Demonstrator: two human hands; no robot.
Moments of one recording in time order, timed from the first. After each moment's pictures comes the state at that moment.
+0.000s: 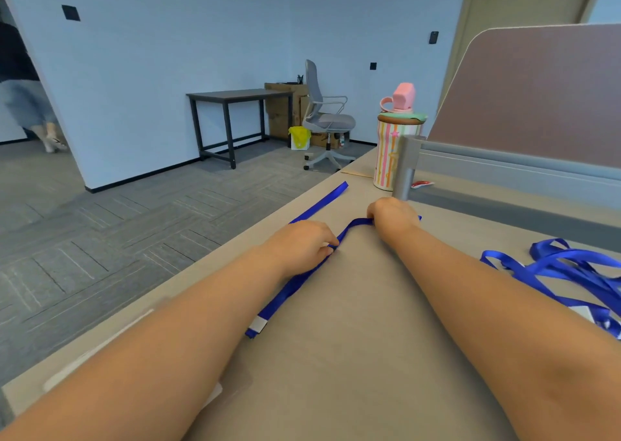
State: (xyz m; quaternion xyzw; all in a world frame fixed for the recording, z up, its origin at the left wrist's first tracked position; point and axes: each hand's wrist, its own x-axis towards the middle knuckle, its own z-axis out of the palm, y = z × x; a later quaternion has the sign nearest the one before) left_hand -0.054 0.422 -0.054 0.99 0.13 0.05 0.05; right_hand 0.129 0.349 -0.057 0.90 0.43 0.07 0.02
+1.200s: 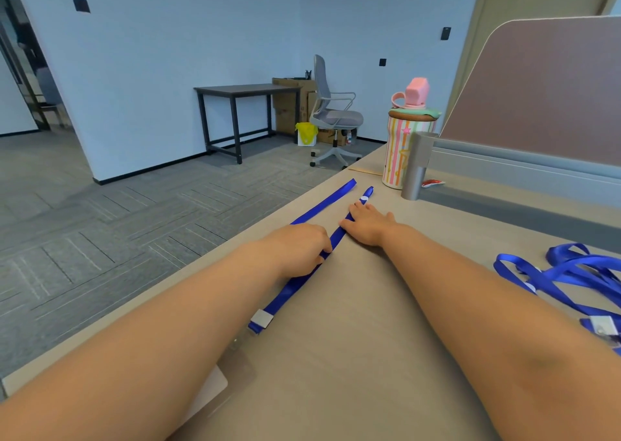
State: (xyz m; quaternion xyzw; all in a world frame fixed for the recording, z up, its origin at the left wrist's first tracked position) left_hand -0.061 0.426 -0.053 0.99 0.14 -0.03 -0.01; right_hand 0.118 0.388 -0.080 0.88 0.46 -0.08 -0.03
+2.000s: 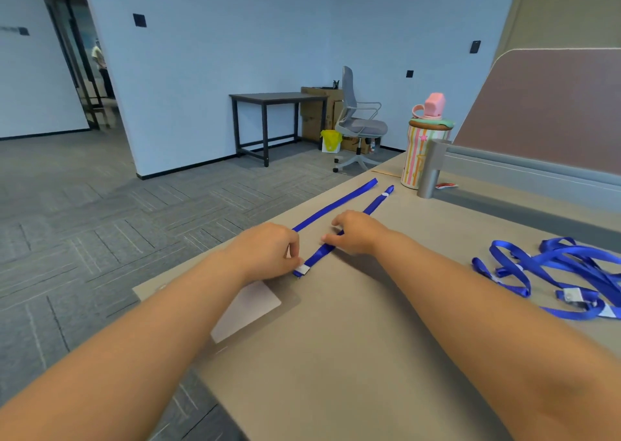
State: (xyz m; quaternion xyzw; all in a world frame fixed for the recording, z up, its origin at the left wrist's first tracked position) left_hand -0.197 0.382 -0.037 0.95 0.29 0.04 0.04; right_hand -0.004 0.341 -0.056 0.82 0.55 -0.08 -0.09
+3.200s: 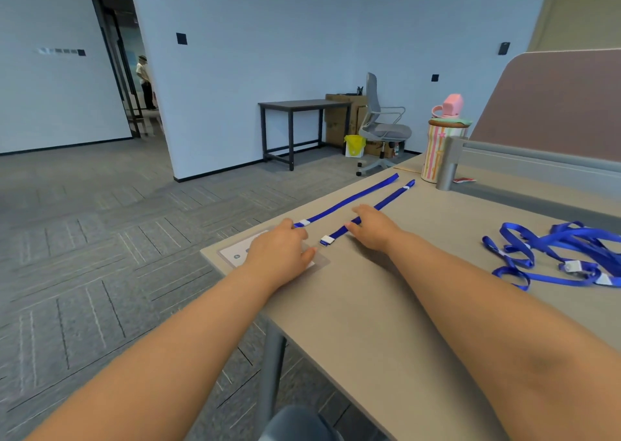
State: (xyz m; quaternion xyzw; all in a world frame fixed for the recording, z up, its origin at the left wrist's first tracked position) left_hand -0.255 0.324 -0.057 0.91 0.39 0.14 0.01; right_hand -0.053 0.302 -0.063 0.82 0.54 -0.07 -0.17
